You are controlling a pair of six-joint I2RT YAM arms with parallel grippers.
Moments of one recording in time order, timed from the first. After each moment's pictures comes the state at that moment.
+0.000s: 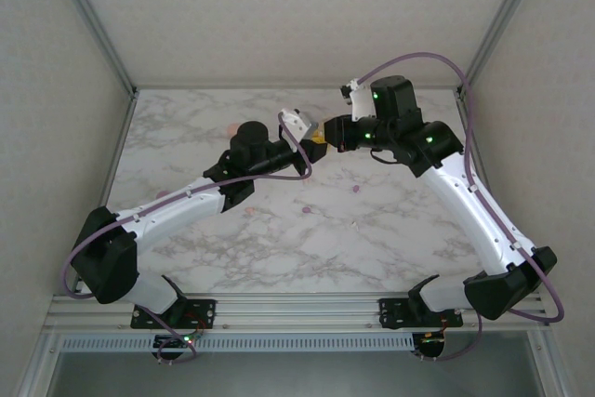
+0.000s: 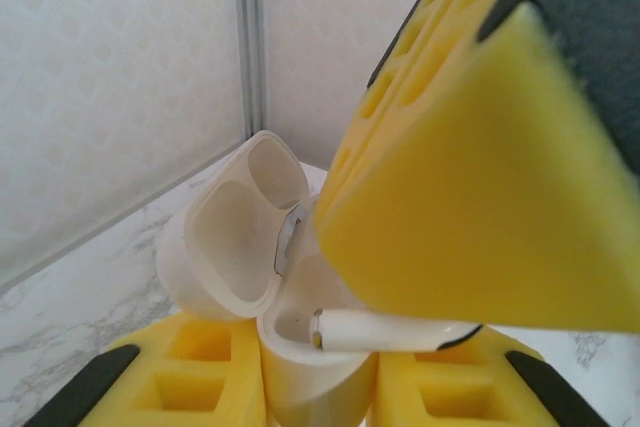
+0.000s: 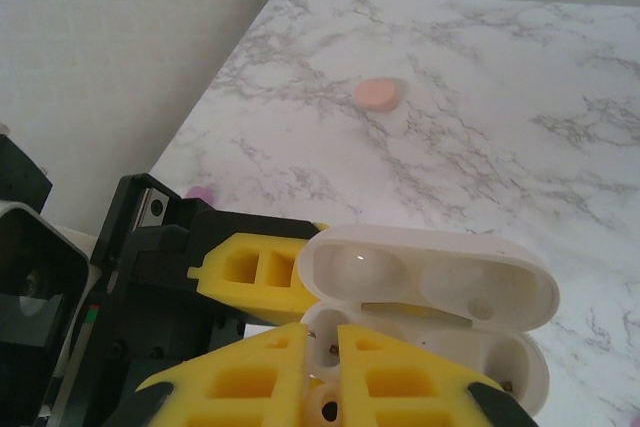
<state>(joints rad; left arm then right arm) -0.78 1.48 1.07 0.34 0.29 0.00 0.57 1.36 1.57 -0.81 -0.32 0.30</state>
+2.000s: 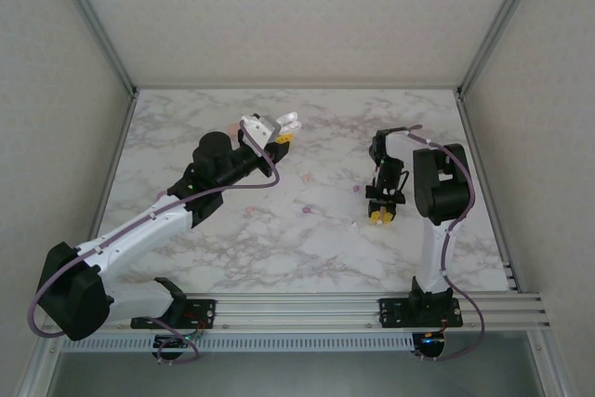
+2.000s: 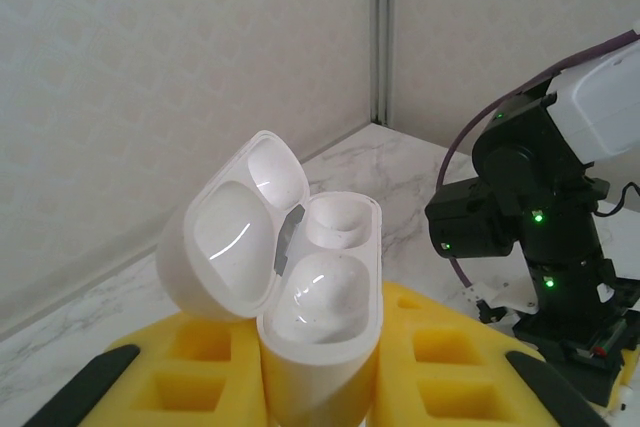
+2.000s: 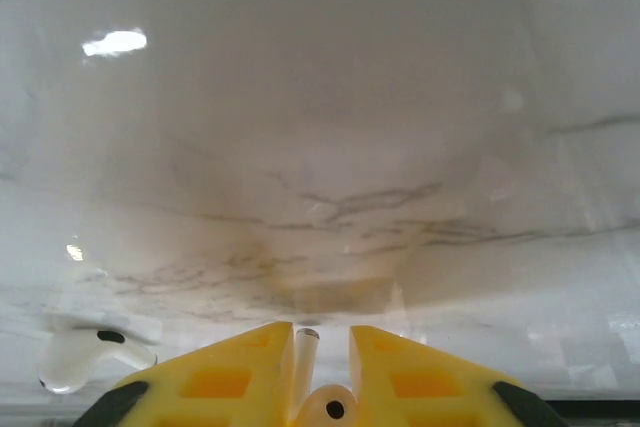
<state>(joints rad) -0.66 1.23 0.88 0.28 0.16 0.09 0.23 2.07 1.37 -1.35 -0.16 0.27</state>
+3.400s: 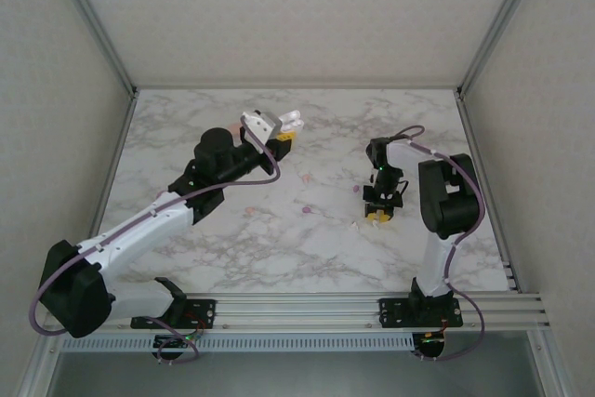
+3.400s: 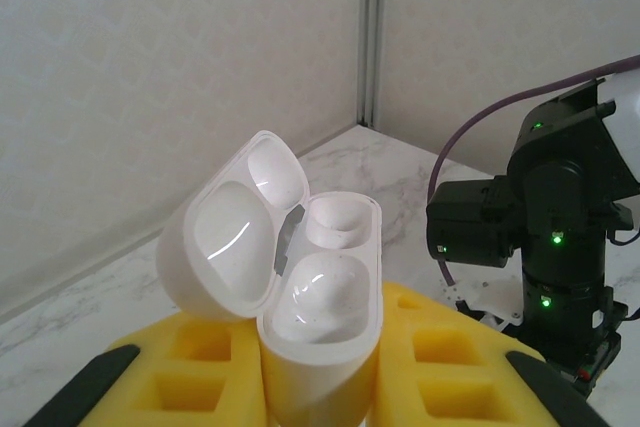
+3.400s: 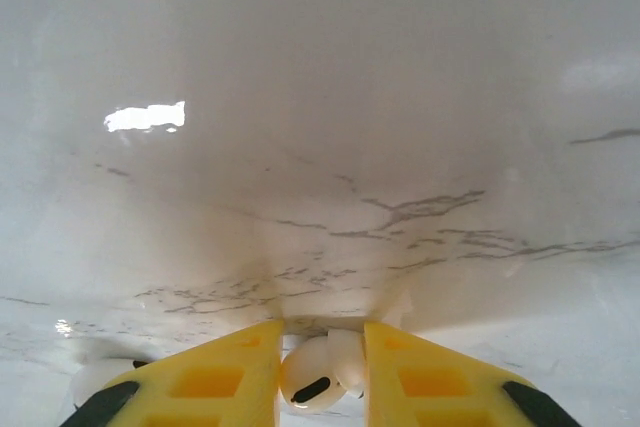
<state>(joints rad) -0.66 1.25 0.92 0.25 0.18 0.05 0.28 1.92 1.22 -1.15 -0.14 0.32</state>
